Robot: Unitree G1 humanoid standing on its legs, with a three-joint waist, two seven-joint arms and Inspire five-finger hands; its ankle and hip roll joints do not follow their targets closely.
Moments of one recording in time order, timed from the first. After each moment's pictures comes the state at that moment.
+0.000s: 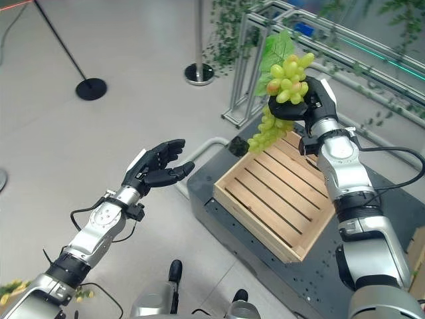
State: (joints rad) left arm -0.34 0.52 -0.41 0.24 -0.45 -0.16 -0.03; right arm -0.77 -0.71 0.21 0.55 0.52 -0.02 0.00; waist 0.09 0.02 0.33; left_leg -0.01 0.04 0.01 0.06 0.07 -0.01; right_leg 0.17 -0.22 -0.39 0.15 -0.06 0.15
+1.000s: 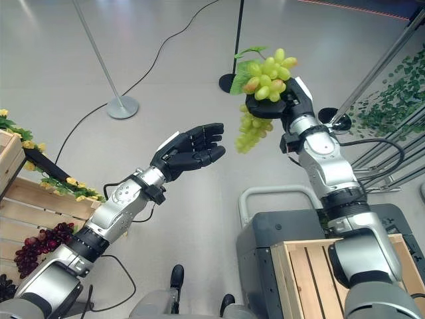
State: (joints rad) left arm -0.59 0.46 -0.50 0.25 -0.76 -0.08 -0.20; right arm -0.84 -0.69 0.30 0.46 0.67 0.07 0.03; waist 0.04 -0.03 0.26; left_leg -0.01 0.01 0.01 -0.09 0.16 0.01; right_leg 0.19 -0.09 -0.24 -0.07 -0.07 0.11
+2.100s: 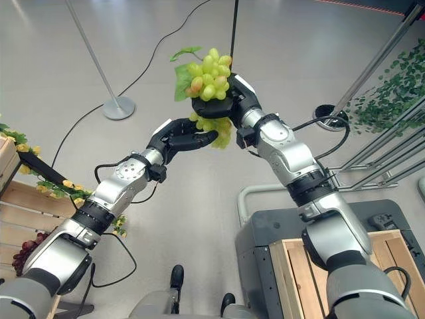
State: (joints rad) left arm -0.76 0.43 -0.50 0.47 -0.51 0.09 -0.04; right arm -0.97 -0.54 0.45 0.42 0.72 0.20 0.08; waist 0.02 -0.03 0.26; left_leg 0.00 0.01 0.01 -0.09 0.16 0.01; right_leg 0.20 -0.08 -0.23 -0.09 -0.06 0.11
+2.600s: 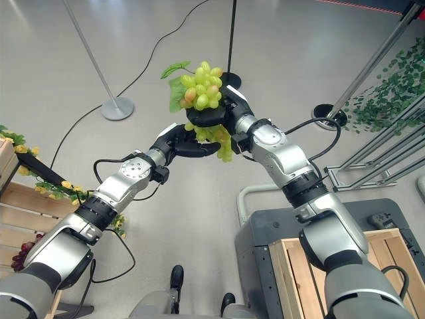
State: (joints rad) left arm -0.80 0.42 -0.55 0.52 -0.45 0.12 -0.01; right arm -0.97 -0.53 0.49 0.42 0.76 0.24 0.08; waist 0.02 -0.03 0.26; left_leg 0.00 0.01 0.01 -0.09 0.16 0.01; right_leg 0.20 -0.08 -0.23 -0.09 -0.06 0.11
